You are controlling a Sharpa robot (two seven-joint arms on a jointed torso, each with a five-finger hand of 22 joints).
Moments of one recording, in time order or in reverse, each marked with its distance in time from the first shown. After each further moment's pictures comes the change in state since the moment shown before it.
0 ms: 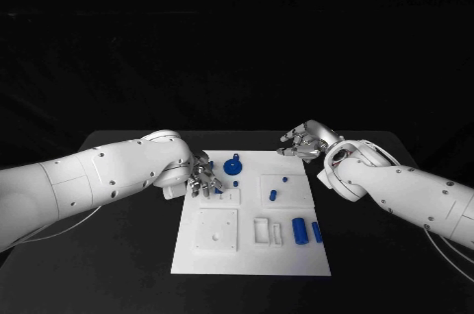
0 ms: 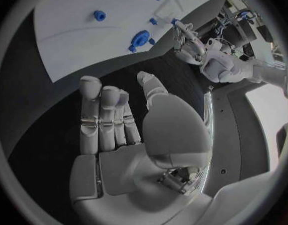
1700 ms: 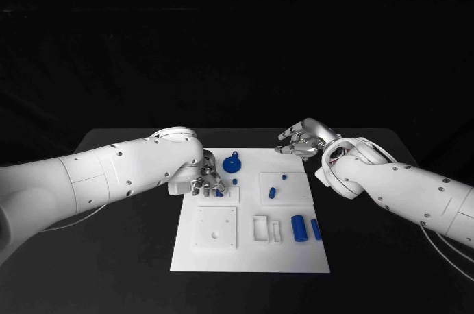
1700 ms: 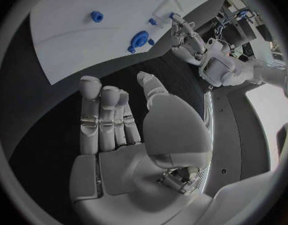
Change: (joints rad) left arm 0.002 0.066 0.000 -0.028 -0.109 0.107 -0.074; left_hand -0.057 0.024 -0.011 -0.033 0.019 0.009 -0.009 0.000 0.095 0.006 -0.007 0.142 0.034 0.025 -0.008 0.093 0.035 0.000 -0.018 -0.010 0.121 0.000; right arm 0.000 0.009 0.000 -0.005 0.002 0.002 0.000; right_hand -0.008 0.000 0.008 -0.002 0.016 0.000 0.000 0.000 0.000 0.000 0.000 0.000 0.000 0.000 0.000 0.000 0.000 0.000 0.000 0.000 0.000 0.000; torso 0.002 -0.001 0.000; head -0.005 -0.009
